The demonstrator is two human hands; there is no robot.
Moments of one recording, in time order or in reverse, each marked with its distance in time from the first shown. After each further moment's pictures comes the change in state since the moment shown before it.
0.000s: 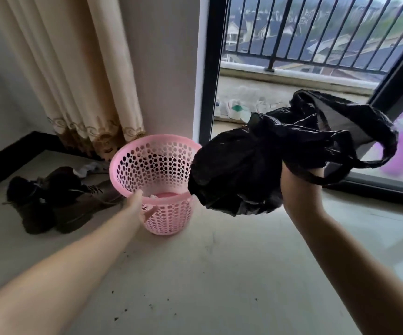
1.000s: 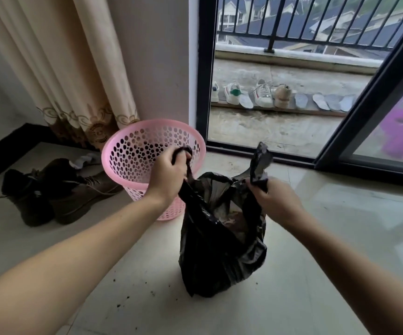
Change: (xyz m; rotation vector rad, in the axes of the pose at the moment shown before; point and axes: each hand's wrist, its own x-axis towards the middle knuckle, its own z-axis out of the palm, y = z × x) left_hand -0.085 -0.004 0.058 0.545 -0.304 0.866; right_hand -0.022 0.073 0.009 -0.369 -0.744 -0.058
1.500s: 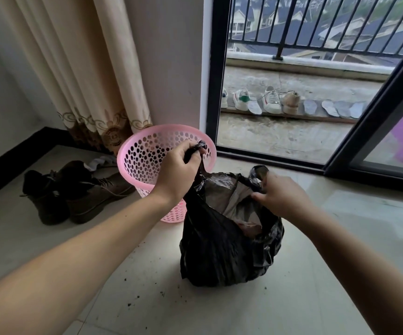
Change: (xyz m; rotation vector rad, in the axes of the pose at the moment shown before) left_hand -0.006 0.021 -0.017 0.001 -0.030 0.114; right_hand 0.012 -0.020 -0.003 -0.396 -0.069 0.060
